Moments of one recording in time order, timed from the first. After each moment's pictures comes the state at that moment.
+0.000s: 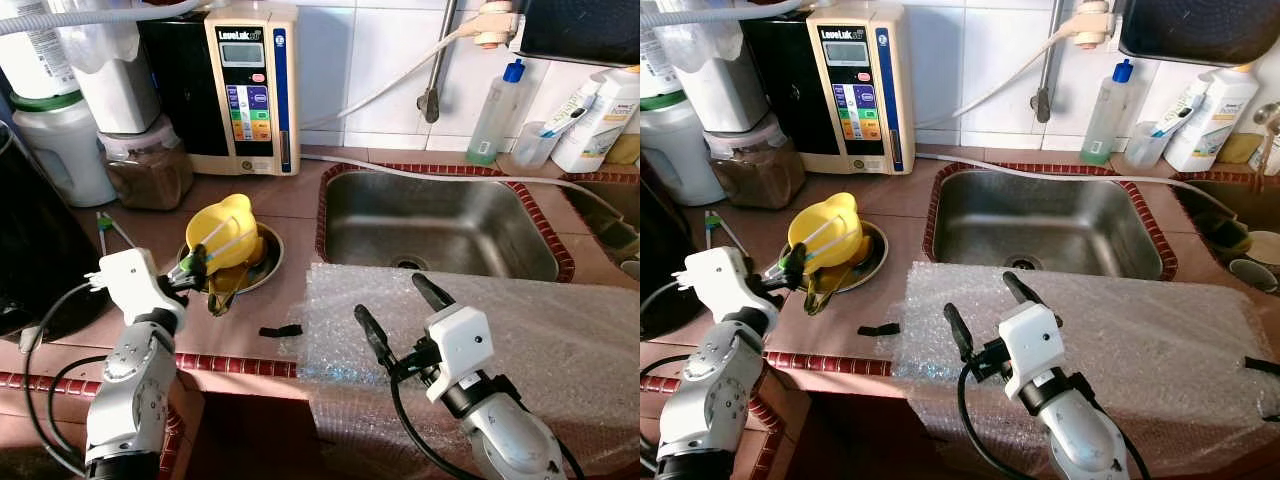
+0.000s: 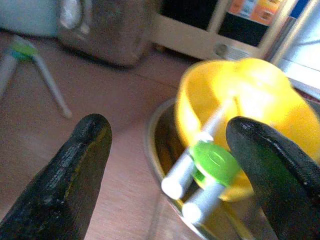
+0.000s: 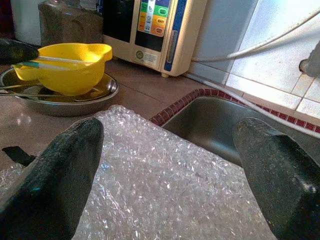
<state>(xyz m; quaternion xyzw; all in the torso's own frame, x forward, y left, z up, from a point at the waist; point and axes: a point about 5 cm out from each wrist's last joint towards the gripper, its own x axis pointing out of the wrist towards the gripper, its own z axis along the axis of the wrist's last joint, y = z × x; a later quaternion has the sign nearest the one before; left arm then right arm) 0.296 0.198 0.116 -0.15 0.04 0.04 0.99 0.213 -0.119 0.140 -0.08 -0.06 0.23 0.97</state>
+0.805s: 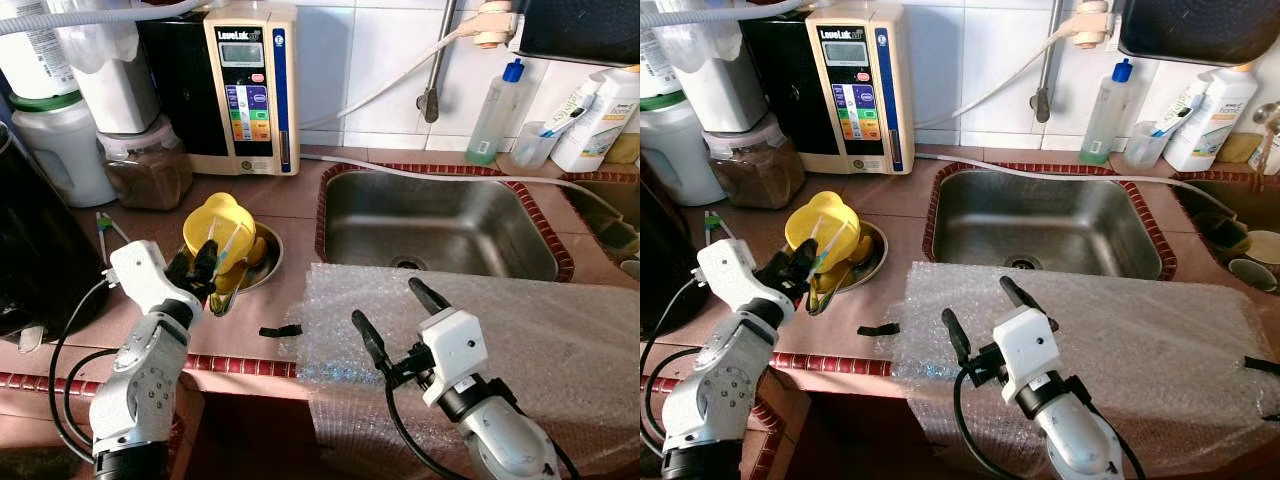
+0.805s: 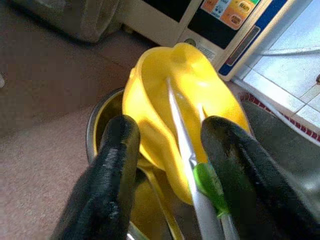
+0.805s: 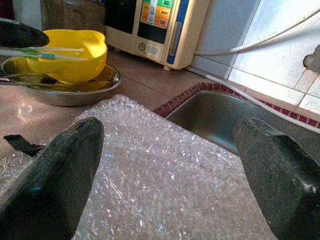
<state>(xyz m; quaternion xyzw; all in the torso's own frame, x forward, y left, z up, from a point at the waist) 0.300 0.184 0.127 -0.25 0.06 0.01 0.97 0.212 -0.117 0.134 -0.10 -0.04 0.23 0.97</state>
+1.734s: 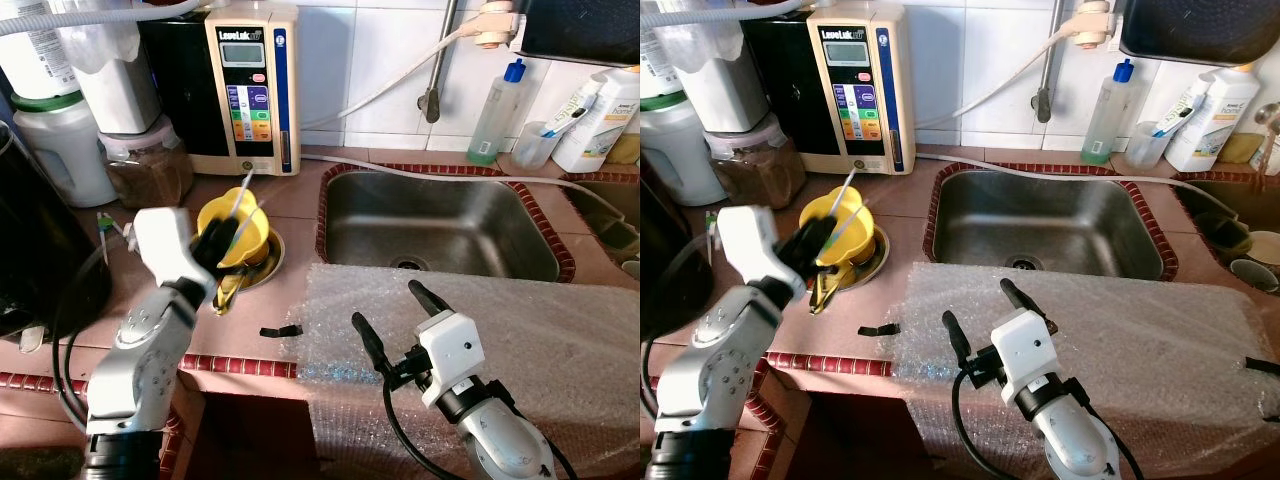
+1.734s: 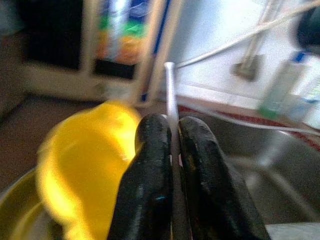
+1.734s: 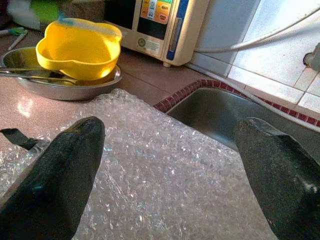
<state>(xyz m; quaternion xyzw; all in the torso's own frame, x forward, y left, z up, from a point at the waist) 0.306 0.156 0.172 -0.12 -0.03 -0.15 0.98 0.212 -0.117 0.130 -0.10 -0.04 0.23 0.97</state>
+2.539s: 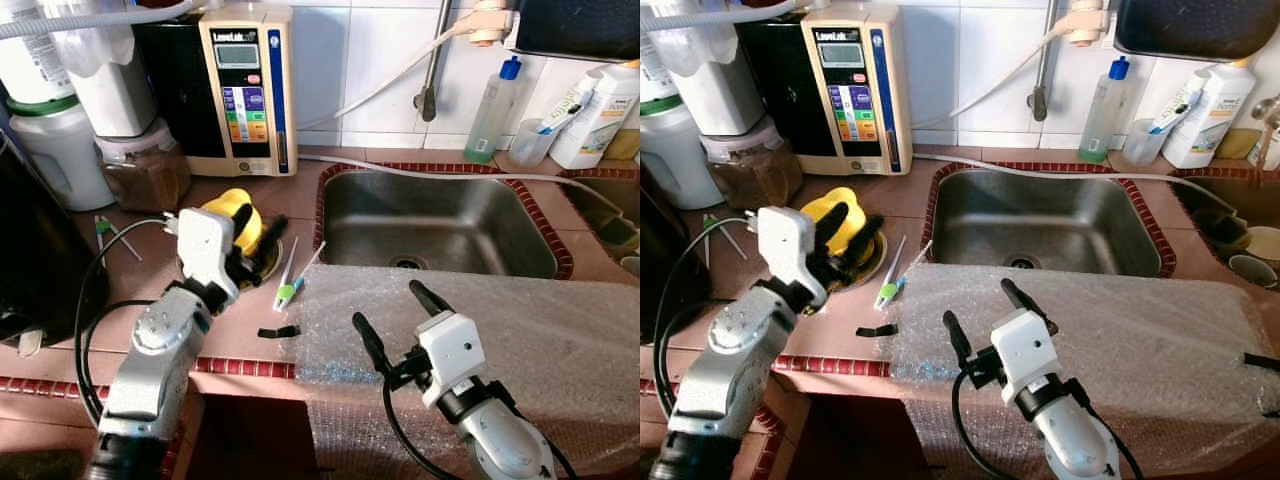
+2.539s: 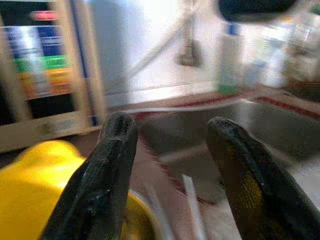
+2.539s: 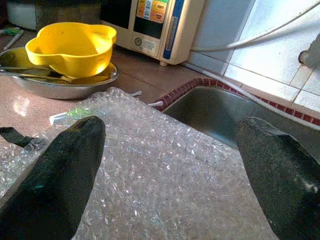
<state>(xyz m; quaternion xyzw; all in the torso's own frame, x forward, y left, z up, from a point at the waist) 0.292 0.134 0.164 0.02 -0.08 -0.27 0.96 0.212 -0.117 0.130 -0.11 -0.04 0.22 0.97</state>
